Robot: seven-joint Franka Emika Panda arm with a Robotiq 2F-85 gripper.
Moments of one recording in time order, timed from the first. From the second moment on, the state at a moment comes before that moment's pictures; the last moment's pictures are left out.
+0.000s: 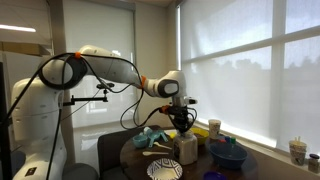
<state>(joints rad) 0.02 -0.02 0.00 -1.96 -0.04 2.05 -0.27</state>
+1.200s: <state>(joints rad) 0.00 -0.14 -0.02 -1.89 0.05 1.95 -0.22</state>
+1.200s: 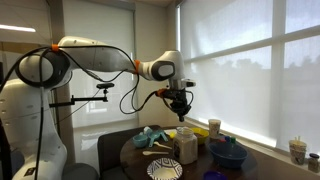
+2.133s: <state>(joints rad) 0.03 -0.14 0.00 -1.89 0.11 1.91 -0.16</state>
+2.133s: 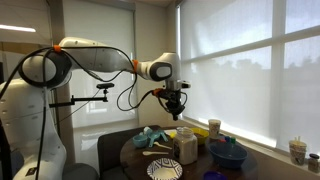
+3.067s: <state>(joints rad) 0.08 -0.13 0.10 -1.92 0.13 1.73 0.18</state>
